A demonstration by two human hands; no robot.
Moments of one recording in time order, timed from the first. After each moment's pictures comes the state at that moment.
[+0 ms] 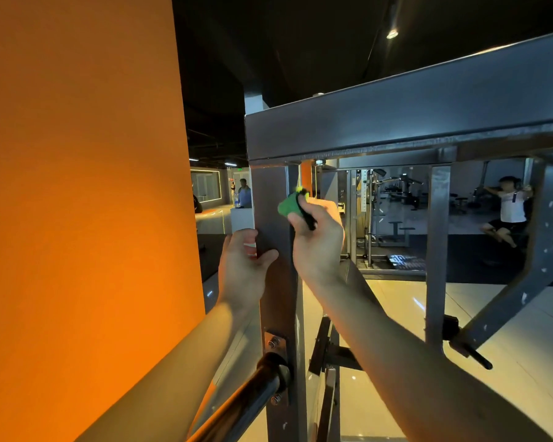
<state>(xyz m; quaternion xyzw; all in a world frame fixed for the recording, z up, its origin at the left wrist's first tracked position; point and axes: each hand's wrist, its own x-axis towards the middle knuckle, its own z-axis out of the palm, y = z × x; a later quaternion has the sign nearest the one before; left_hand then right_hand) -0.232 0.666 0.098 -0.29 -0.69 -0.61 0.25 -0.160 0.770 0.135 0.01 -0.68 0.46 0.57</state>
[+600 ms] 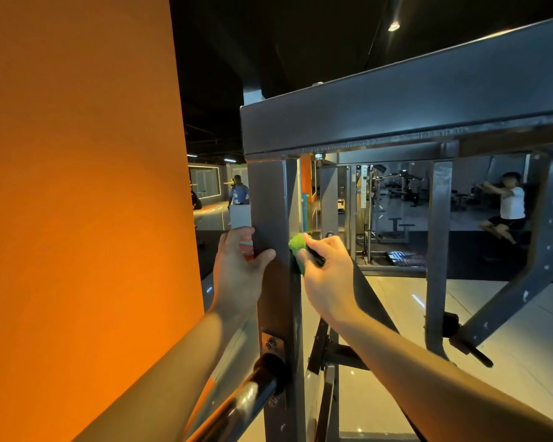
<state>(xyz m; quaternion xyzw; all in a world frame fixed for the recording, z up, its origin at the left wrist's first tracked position) -0.231 0.665 0.093 -0.30 -0.69 -0.60 0.28 -0.155 0.794 0.085 -0.05 -0.74 0.41 0.53</state>
